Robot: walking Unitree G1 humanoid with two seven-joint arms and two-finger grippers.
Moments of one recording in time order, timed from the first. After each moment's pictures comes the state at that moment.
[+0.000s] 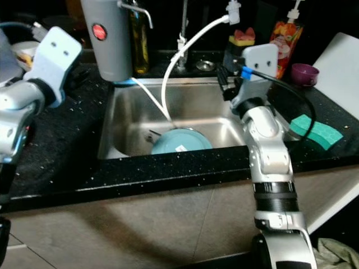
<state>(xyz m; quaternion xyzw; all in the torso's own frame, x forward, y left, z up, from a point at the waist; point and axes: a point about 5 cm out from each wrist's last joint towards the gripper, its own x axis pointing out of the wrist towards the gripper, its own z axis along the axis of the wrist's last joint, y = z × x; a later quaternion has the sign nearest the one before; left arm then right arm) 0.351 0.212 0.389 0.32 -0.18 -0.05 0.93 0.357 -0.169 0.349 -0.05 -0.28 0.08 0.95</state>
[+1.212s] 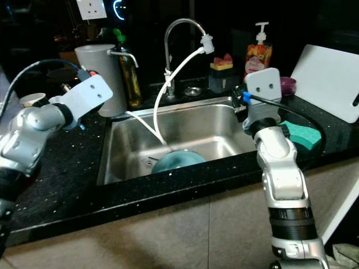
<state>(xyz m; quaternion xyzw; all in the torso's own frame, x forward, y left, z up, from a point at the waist) 0.371 0.220 0.325 0.48 -0.08 -0.09 0.87 0.344 -0.179 0.316 -0.16 -0.22 0.03 0.96</state>
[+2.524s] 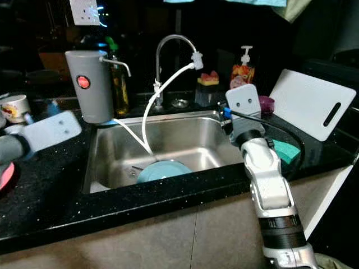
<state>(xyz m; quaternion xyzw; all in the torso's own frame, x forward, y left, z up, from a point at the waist) 0.324 0.293 0.284 0.59 0.07 -0.02 0.81 0.346 -0.167 0.295 -0.16 -0.20 0.04 0.97</state>
